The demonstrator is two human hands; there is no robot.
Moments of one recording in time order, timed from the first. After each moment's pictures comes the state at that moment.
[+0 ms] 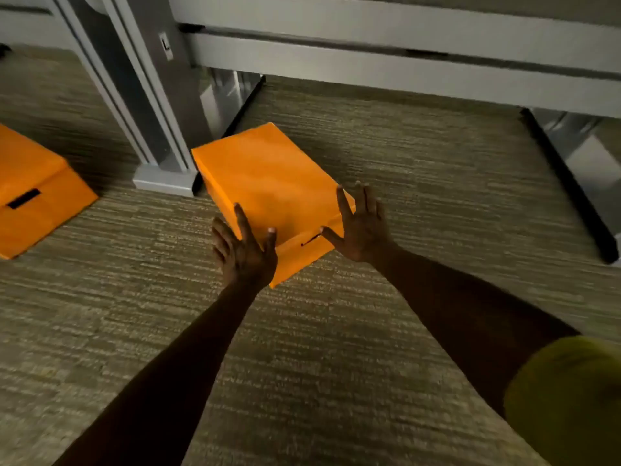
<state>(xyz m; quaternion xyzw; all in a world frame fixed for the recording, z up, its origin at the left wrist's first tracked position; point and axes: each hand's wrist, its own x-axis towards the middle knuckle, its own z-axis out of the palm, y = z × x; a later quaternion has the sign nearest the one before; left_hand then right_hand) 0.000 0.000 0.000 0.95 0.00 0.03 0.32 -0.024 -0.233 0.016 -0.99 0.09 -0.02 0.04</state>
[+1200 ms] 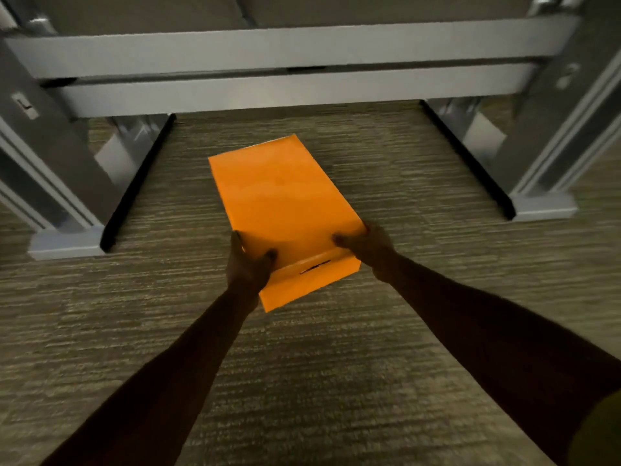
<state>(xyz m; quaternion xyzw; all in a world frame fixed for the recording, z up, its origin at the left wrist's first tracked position) -0.038 -0.153 0.028 0.81 -0.05 -0.16 0.56 -0.140 -0.375 0.028 -0.72 0.39 -0.09 0.57</state>
